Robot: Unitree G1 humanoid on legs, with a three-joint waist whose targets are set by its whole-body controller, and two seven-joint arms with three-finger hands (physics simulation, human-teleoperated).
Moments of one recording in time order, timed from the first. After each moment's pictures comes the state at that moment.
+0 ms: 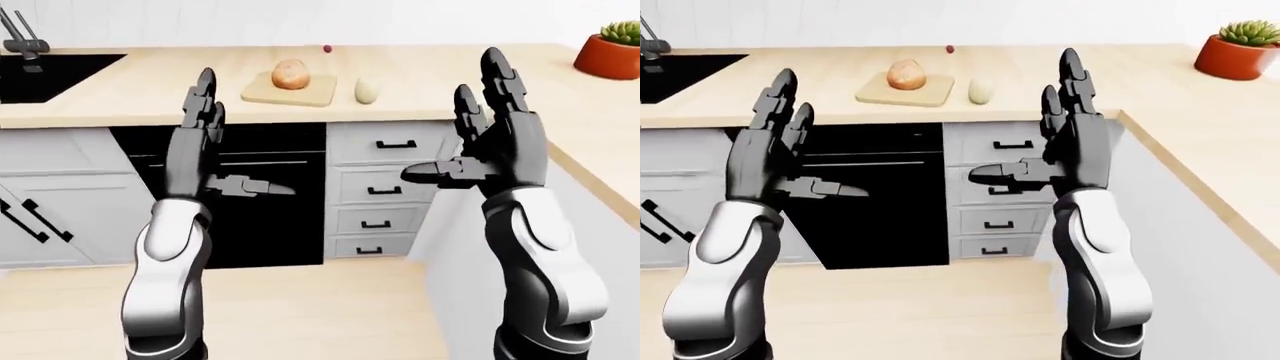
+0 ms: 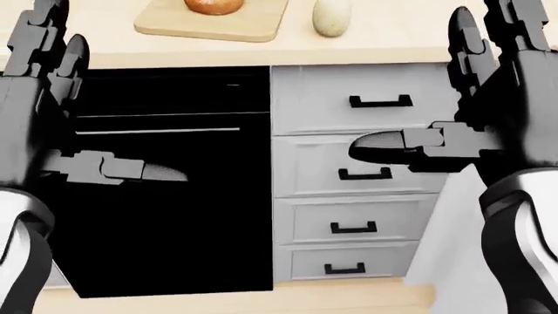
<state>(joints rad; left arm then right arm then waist) -0.42 0.16 0.12 -0.54 -0.01 0.67 -0.06 -0.43 -0.19 -0.19 -0.57 0.28 0.66 -0.10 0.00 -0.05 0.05</state>
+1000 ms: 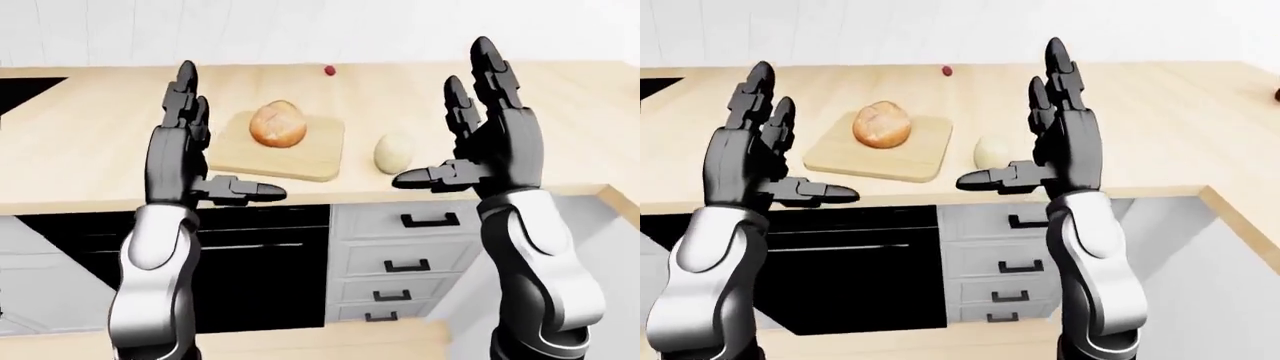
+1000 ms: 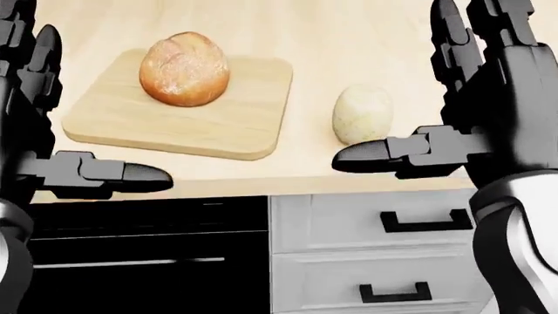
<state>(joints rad) -0.40 0.17 0.15 -0.59 0.01 0.65 -0.06 -0.43 -0.17 -0.15 -0.62 0.26 0.64 -0.05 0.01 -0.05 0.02</state>
